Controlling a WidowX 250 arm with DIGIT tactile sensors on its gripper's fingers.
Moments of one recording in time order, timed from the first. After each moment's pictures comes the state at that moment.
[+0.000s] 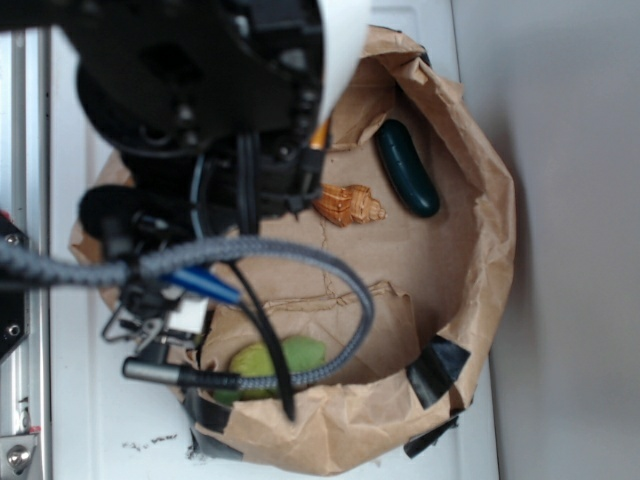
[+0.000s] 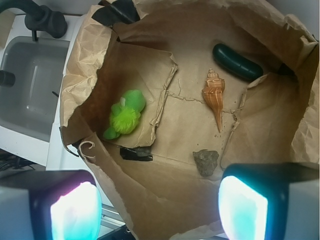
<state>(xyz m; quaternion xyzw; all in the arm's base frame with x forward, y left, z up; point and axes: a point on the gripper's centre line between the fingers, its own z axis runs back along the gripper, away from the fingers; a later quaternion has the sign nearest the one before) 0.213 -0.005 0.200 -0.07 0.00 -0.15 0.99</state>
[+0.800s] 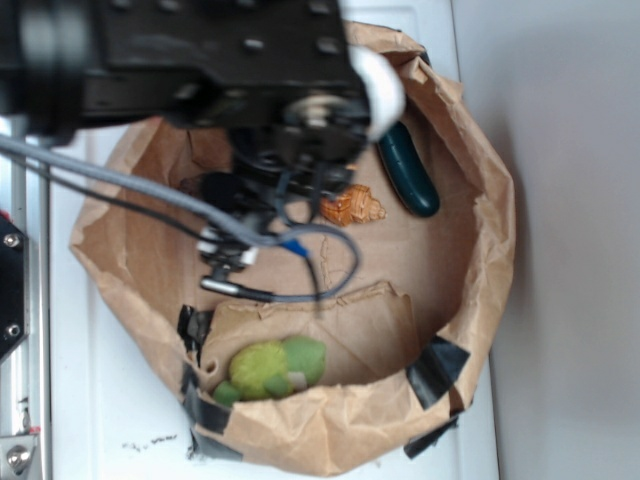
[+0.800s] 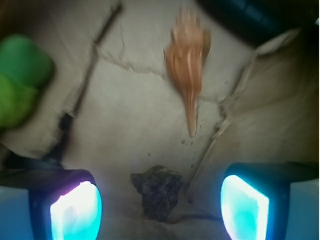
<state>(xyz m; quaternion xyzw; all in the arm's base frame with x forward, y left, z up) 0.227 0.035 0.073 -0.01 0.05 -0.20 0.98</state>
